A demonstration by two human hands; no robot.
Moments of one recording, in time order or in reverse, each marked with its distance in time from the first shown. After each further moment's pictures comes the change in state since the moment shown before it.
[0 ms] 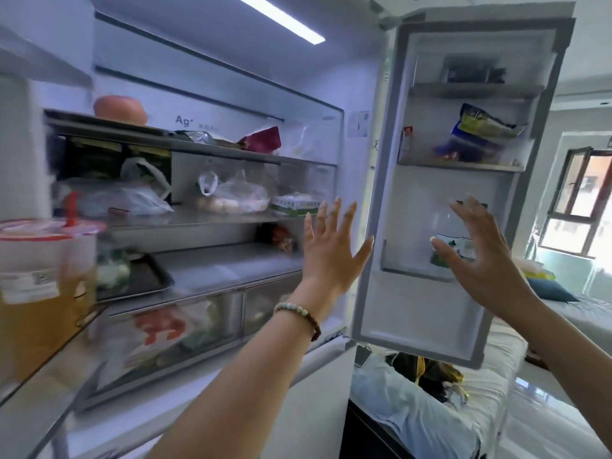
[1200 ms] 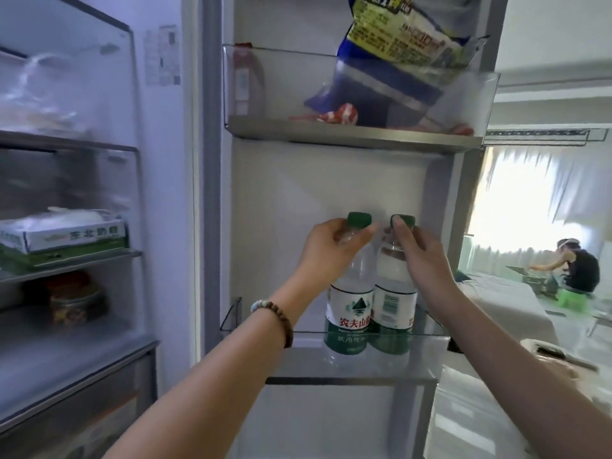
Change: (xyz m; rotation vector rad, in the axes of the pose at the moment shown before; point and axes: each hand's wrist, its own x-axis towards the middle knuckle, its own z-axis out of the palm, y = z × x) left_hand 0.305 0.138 0.356 -1.161 -0.268 -0.066; right_hand 0.234 0.364 0.119 0.537 0.225 0.432
